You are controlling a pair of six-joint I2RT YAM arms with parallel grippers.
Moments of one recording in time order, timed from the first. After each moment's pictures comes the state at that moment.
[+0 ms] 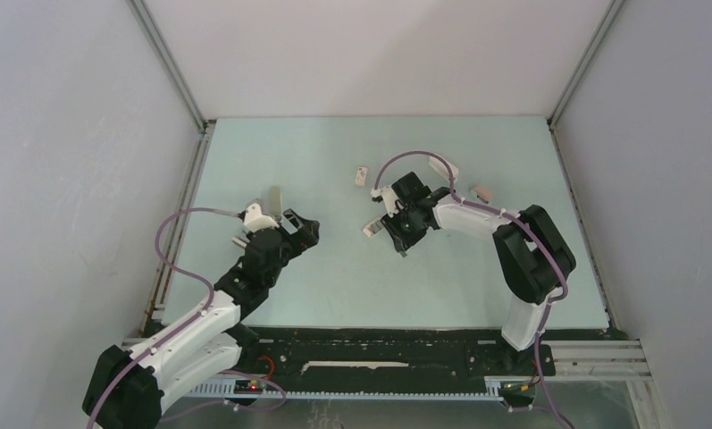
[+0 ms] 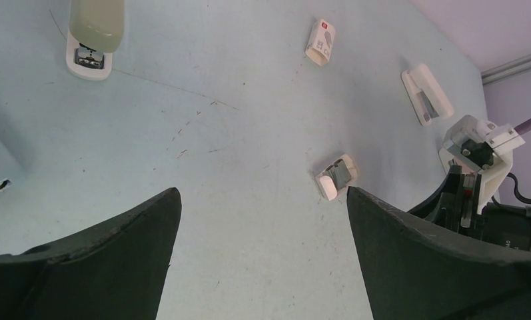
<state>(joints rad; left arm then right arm) -0.54 0.83 0.35 0.10 -0.37 -0.81 0.61 1.80 1.17 -0.51 -0.18 -0.10</state>
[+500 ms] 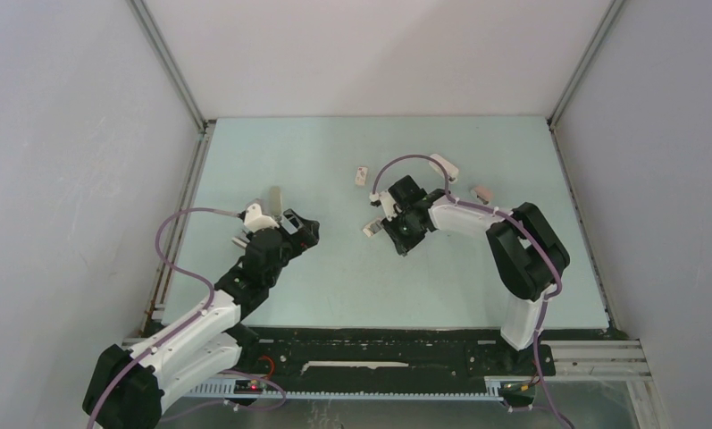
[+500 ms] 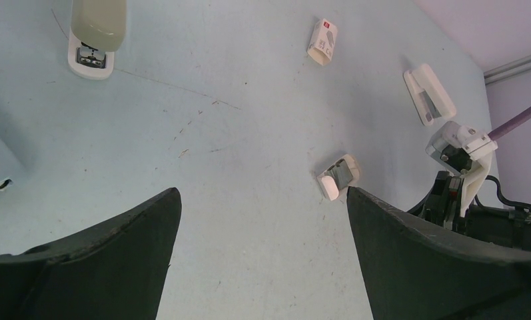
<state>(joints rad) -0.54 0.83 0.35 0.10 -0.37 -0.81 0.63 1.84 1.17 -0.52 -0.15 -0.10</state>
